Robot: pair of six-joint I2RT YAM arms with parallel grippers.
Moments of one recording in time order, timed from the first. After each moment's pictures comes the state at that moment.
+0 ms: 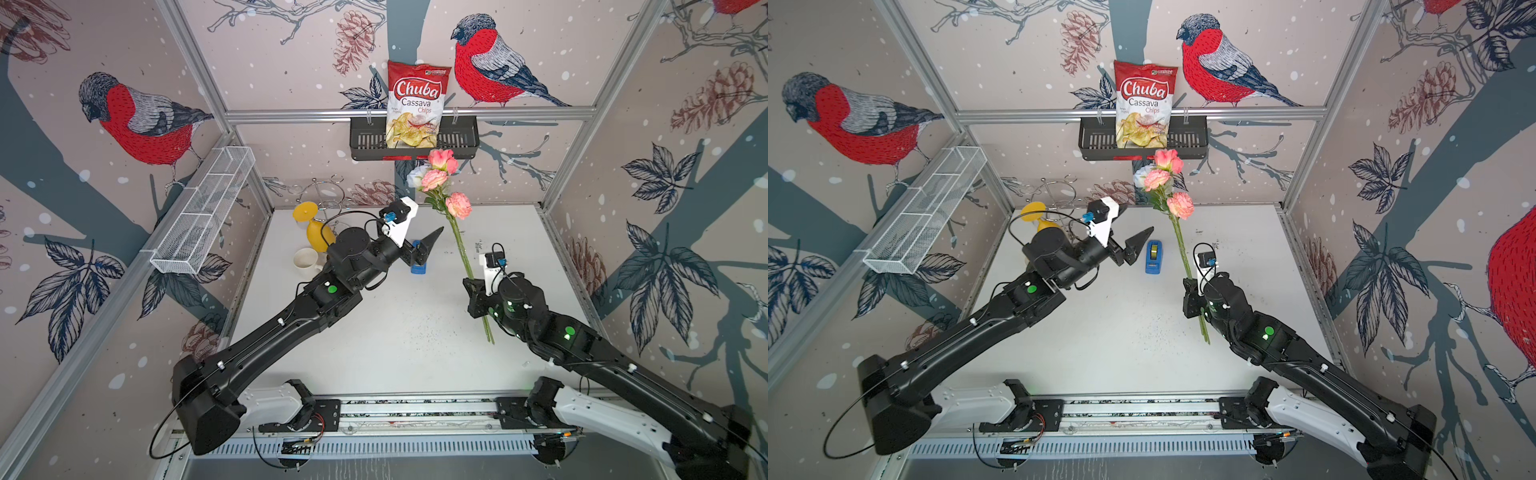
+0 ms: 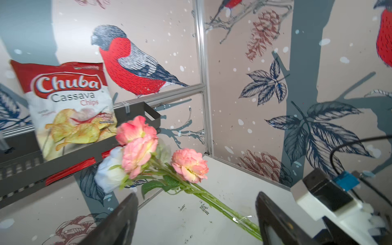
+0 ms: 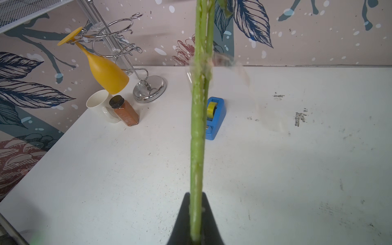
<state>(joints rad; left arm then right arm) -0.81 1.20 1.16 0.21 0.02 0.05 0.89 0.82 0.79 -0.40 0.30 0.37</state>
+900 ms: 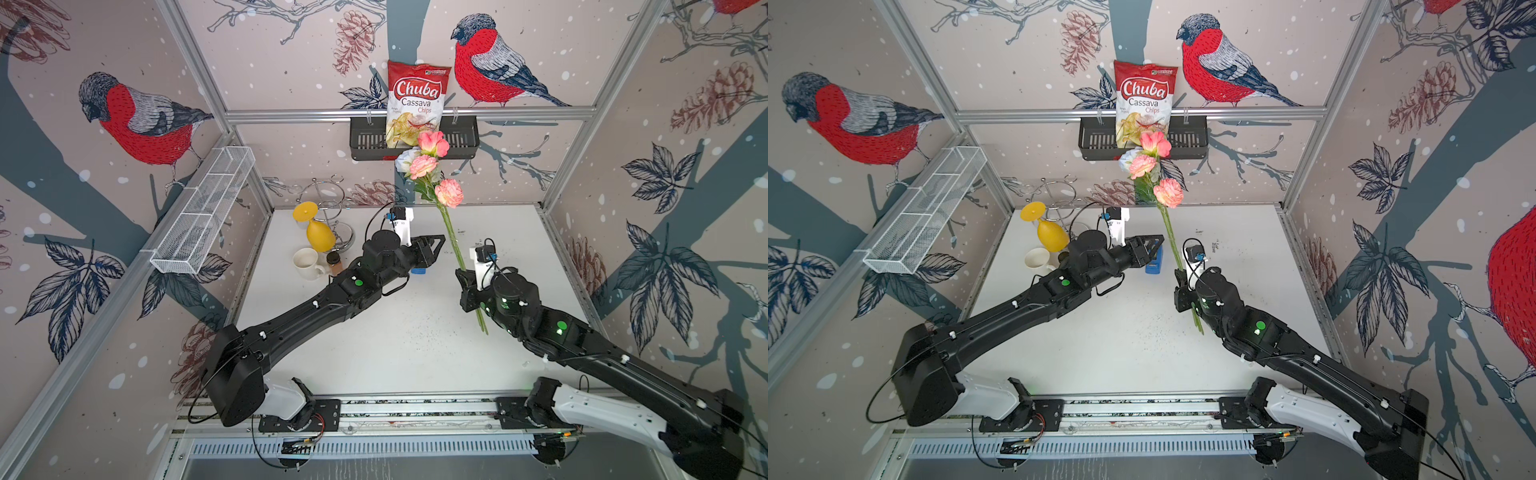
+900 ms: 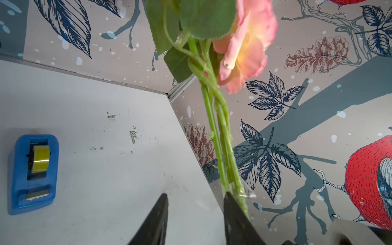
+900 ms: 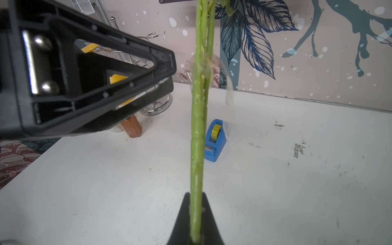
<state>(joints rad) -0.81 1.41 1.13 0.17 0.10 -0.81 0.97 0.91 0.85 -0.31 0.39 0.24</state>
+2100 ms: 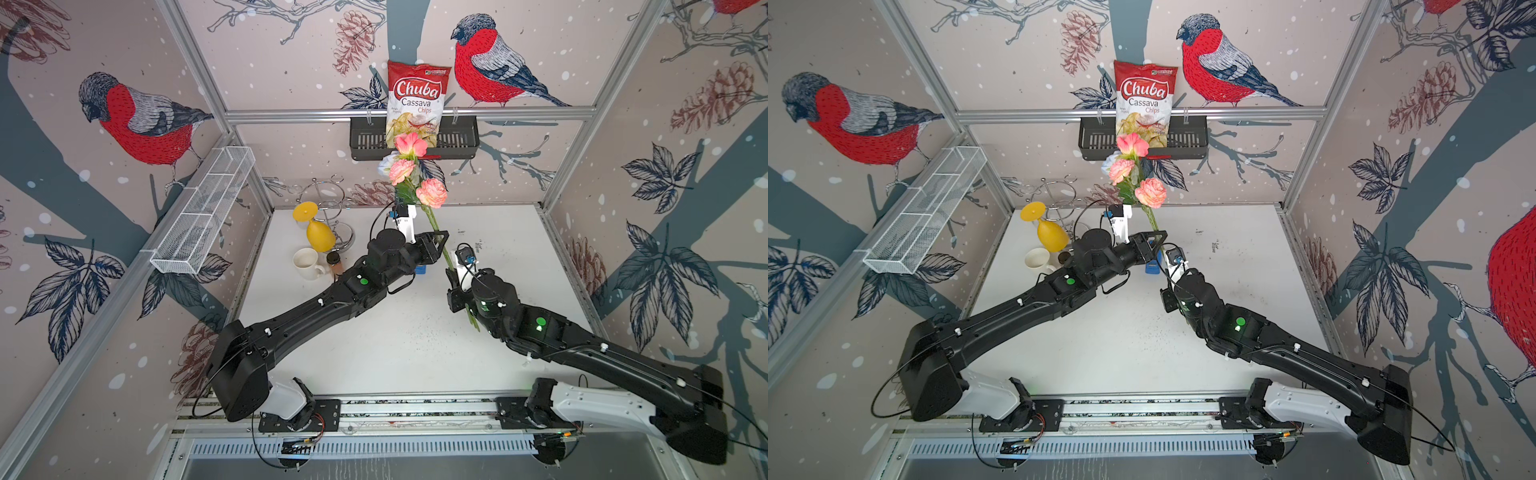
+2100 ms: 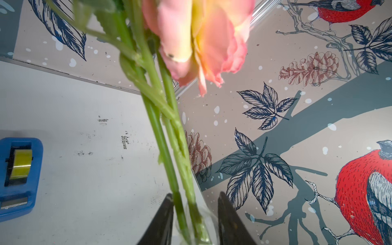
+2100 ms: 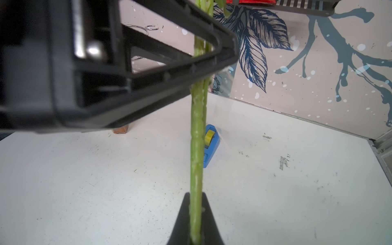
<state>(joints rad) -0.83 1.45 1.17 0.19 0.06 -0.84 1.07 1.02 0.89 -0.27 0.56 0.15</state>
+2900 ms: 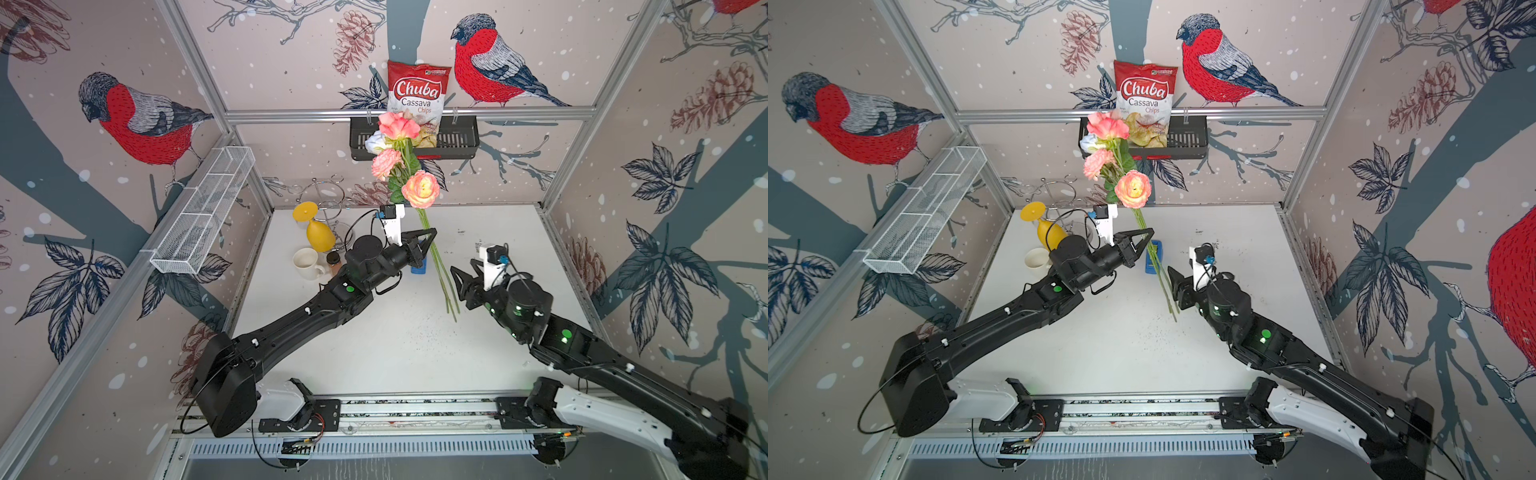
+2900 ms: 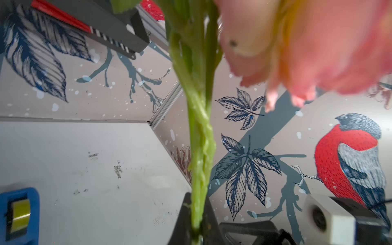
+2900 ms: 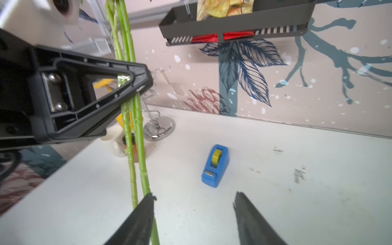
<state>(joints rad) -0.76 1.34 1.01 0.47 0.23 -0.68 0.92 0.78 0.73 -0.09 0.29 0.22</state>
